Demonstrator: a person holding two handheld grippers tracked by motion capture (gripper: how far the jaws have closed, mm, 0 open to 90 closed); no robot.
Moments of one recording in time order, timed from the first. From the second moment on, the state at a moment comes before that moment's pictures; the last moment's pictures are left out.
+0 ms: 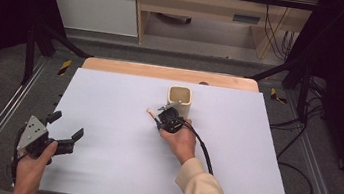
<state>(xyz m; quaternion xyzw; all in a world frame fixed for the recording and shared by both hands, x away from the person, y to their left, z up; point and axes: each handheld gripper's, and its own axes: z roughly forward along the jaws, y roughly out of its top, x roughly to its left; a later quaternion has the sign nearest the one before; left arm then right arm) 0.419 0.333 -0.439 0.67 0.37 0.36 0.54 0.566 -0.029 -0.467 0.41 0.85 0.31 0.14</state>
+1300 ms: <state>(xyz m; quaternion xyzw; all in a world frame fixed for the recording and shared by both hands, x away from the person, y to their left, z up) 0.416 0.328 -0.434 0.66 0.36 0.36 0.55 0.544 -0.048 -0.447 0.37 0.84 0.38 0.12</state>
